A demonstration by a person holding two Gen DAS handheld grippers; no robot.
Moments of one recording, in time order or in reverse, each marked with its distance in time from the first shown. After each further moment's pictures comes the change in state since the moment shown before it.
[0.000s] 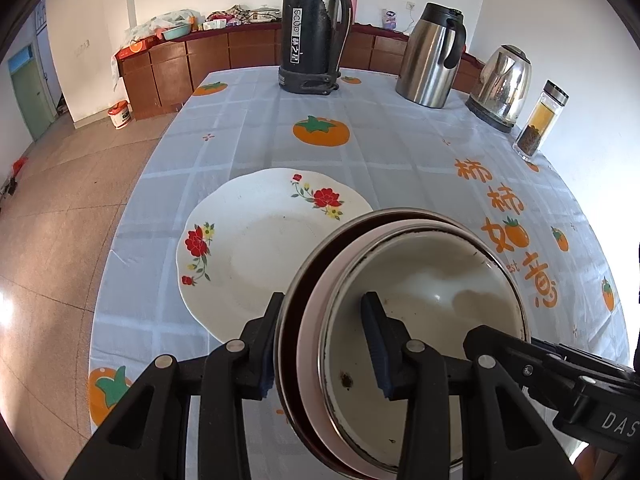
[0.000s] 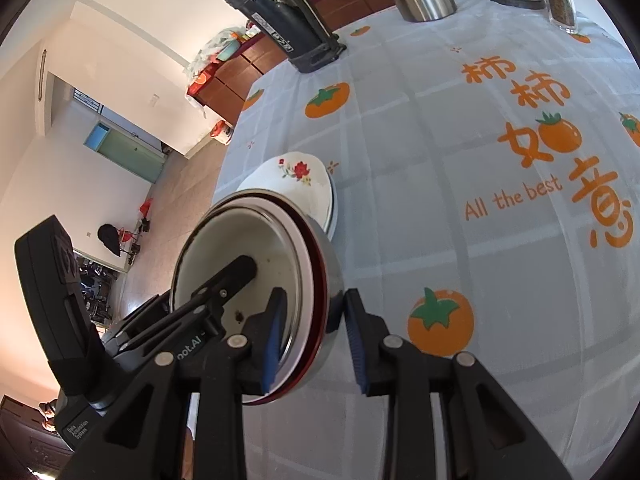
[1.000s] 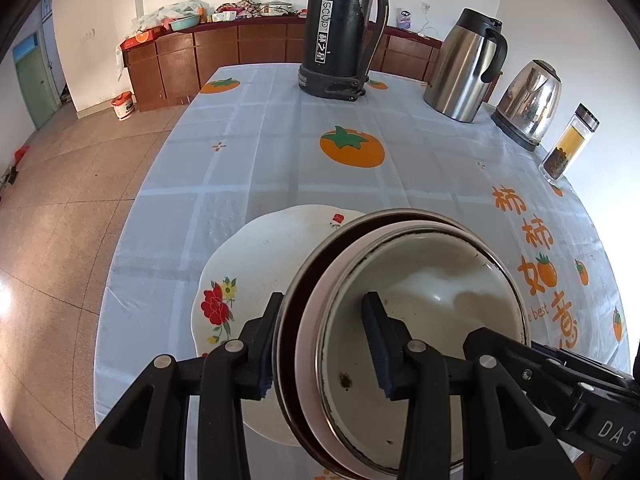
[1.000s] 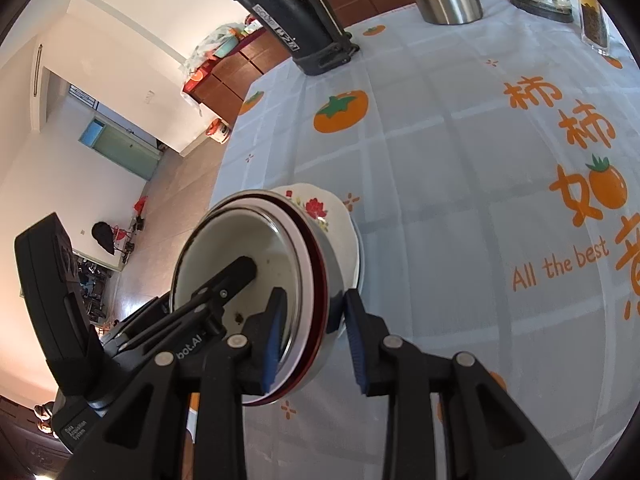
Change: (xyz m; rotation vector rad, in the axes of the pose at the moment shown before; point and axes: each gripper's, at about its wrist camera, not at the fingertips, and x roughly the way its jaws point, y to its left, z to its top) left arm 0.041 0.036 0.044 -0.036 0.016 0.006; right arm 0.039 0.018 0.037 -0.008 0.012 -0.019
